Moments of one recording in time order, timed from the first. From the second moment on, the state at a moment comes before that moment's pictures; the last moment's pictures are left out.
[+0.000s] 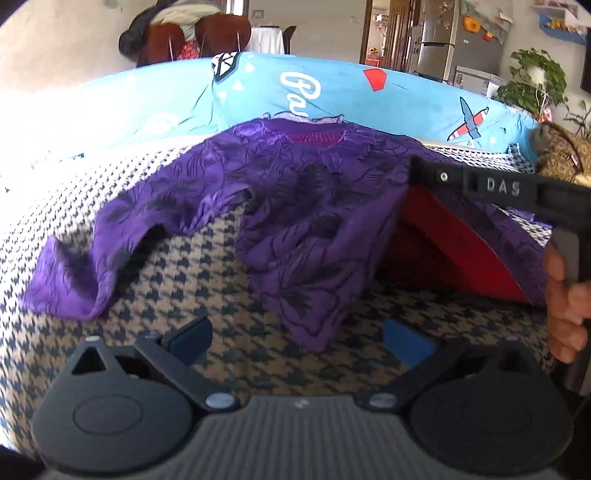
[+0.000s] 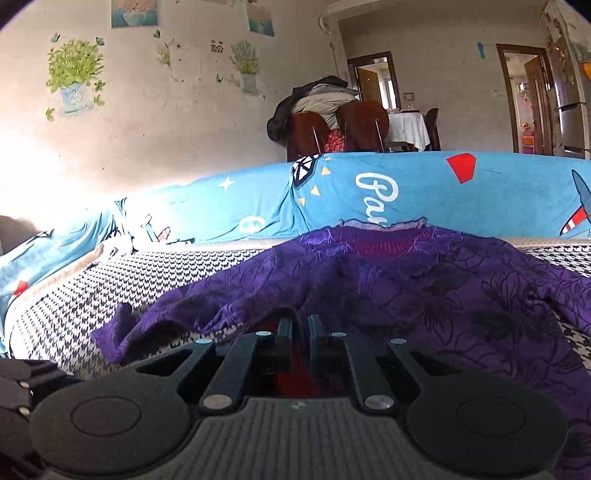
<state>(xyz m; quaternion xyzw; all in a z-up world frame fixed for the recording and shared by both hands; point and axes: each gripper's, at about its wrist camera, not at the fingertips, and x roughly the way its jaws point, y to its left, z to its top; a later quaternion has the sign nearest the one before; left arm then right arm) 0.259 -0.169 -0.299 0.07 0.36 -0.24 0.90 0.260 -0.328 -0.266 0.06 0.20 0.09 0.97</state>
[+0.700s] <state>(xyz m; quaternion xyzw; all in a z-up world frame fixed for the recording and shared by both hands) 0.370 -0.183 -0.283 0.12 0.33 -0.10 0.93 0.233 -0.351 -0.263 0.09 0.20 0.10 0.97</state>
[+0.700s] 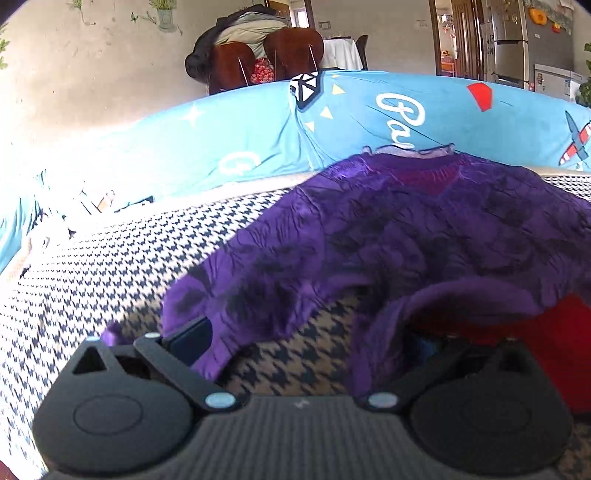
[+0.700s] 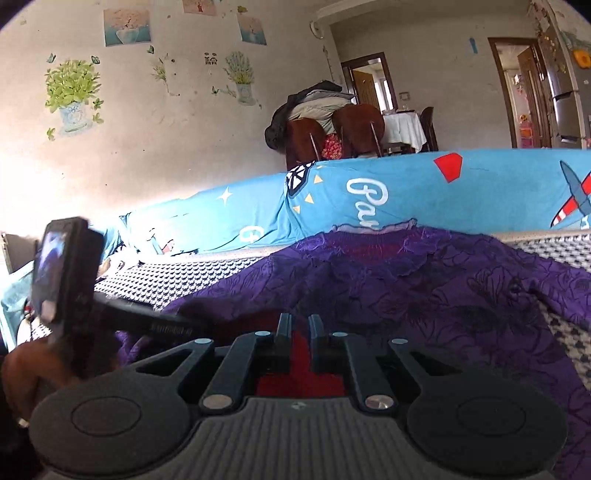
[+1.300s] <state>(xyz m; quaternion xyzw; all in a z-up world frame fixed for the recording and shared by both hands) 0.403 -0.172 -0.270 0.08 0.32 -0.08 0.94 0.250 -0.328 -0.320 0.01 0.31 0.07 0.95</state>
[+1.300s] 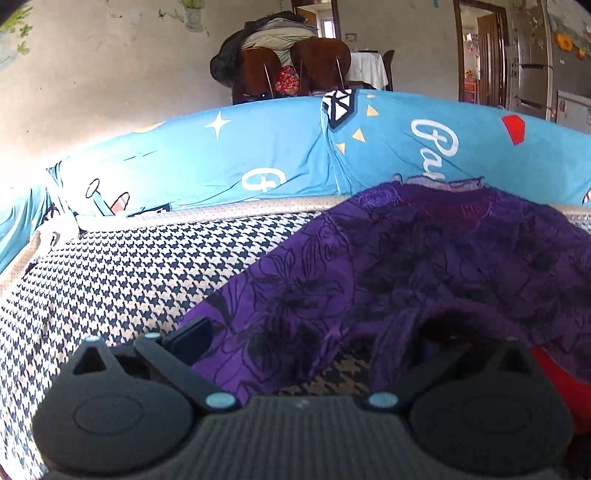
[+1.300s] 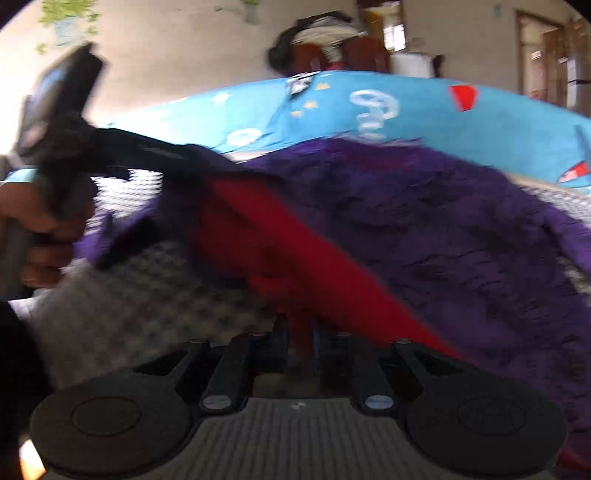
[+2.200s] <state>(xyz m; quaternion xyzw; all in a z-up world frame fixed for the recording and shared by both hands) 0.401 -0.175 -0.233 0.09 0.25 -0.05 0.96 0.262 -0.329 -0.306 0.03 0.28 0.10 0.95</state>
